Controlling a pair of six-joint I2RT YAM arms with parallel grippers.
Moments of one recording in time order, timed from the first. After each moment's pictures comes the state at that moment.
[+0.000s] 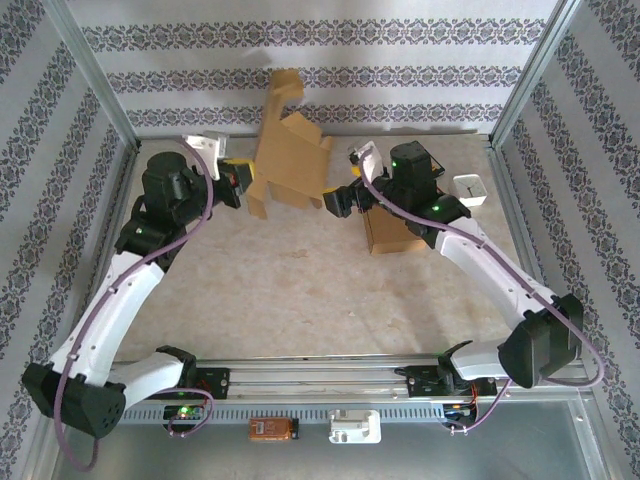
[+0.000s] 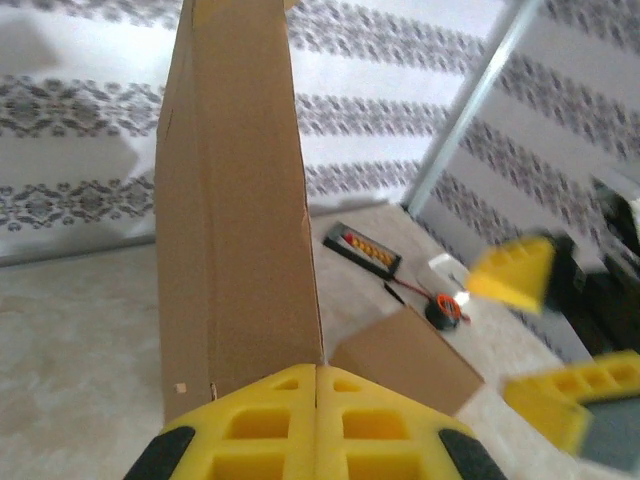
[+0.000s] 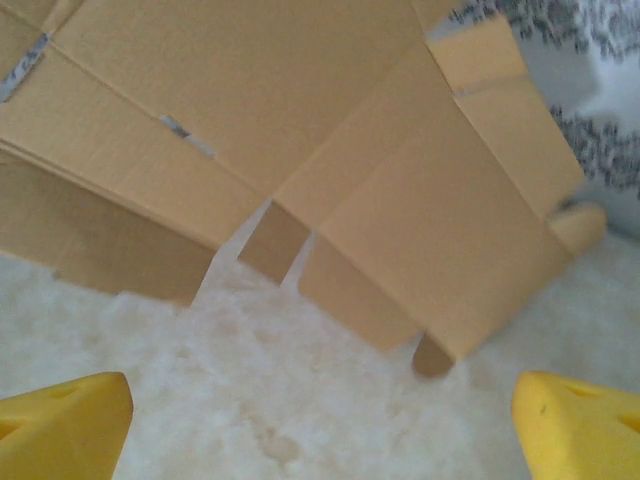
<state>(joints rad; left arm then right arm) -0.28 1.09 1.18 -0.32 0.33 -0.20 0.46 1.38 1.22 -0.26 -0.41 -0.09</state>
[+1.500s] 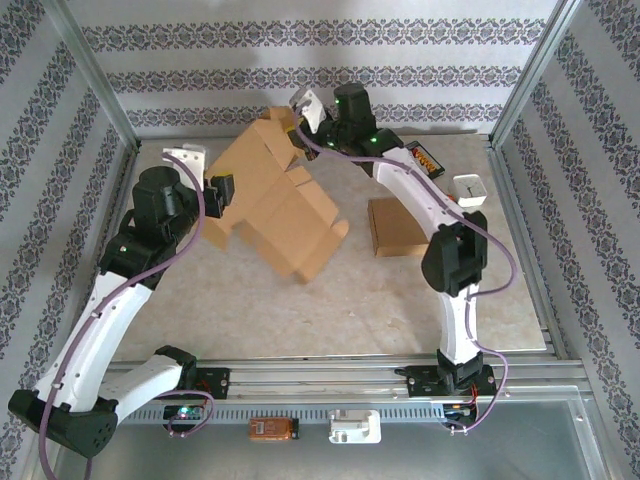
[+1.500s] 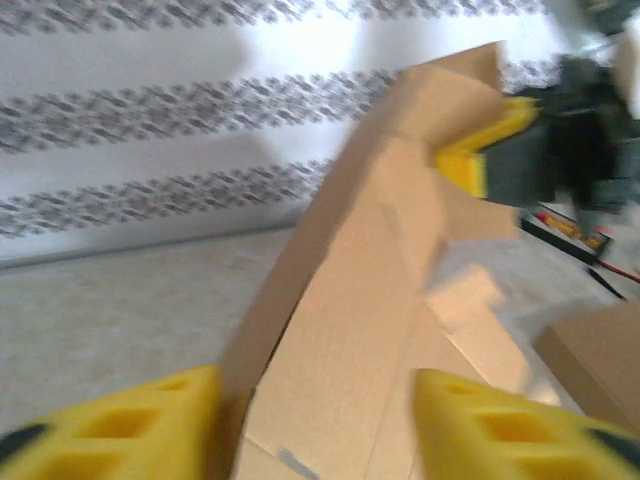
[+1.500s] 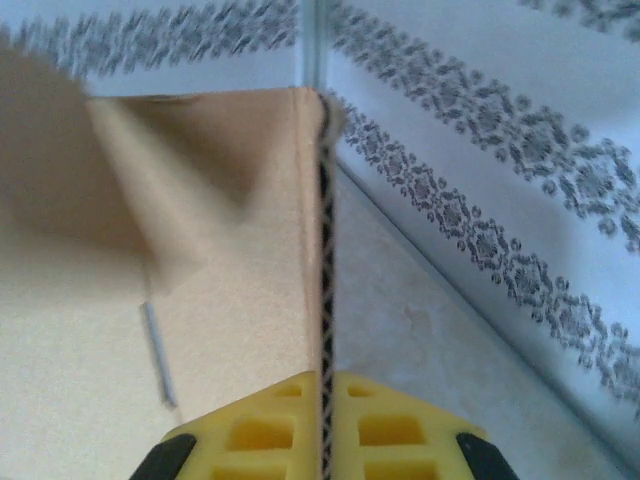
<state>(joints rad) -0.31 0.99 1.19 -0.49 -0.12 -0.07 0.48 2.04 2.03 -0.36 -0.52 -0.18</state>
